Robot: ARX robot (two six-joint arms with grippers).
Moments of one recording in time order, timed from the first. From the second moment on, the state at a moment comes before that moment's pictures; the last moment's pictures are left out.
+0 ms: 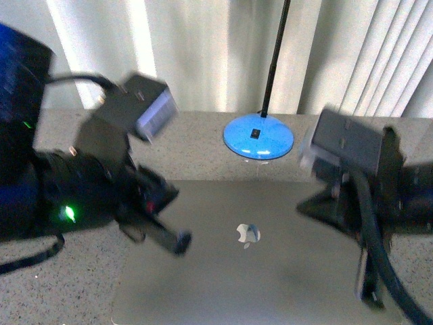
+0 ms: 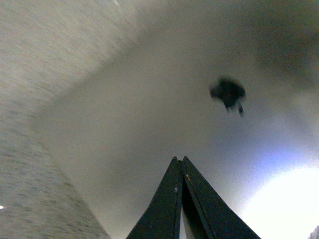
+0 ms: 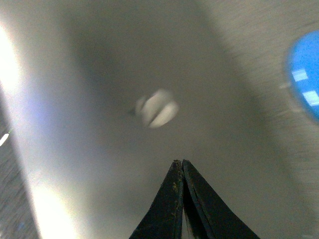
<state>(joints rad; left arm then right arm) -0.38 1.74 0.64 0.54 0.21 0.16 0.22 1.75 0.68 0.35 -0.48 -0.75</state>
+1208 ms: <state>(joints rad) -0.12 1.03 0.07 0.95 -0.11 0.00 0.08 1.18 0.12 1.05 0.08 -0.01</state>
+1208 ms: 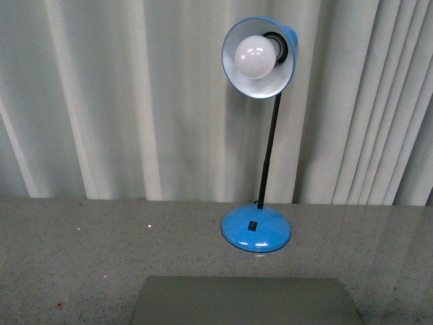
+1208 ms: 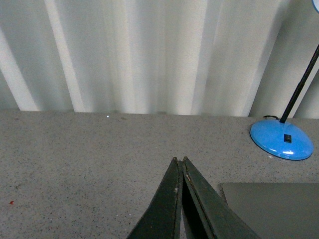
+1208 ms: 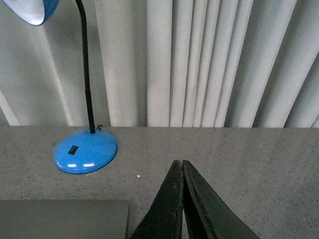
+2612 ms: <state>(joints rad) 0.00 0.21 0.03 0.21 0.00 0.00 0.00 0.26 0.01 0.26 0.00 -0.01</state>
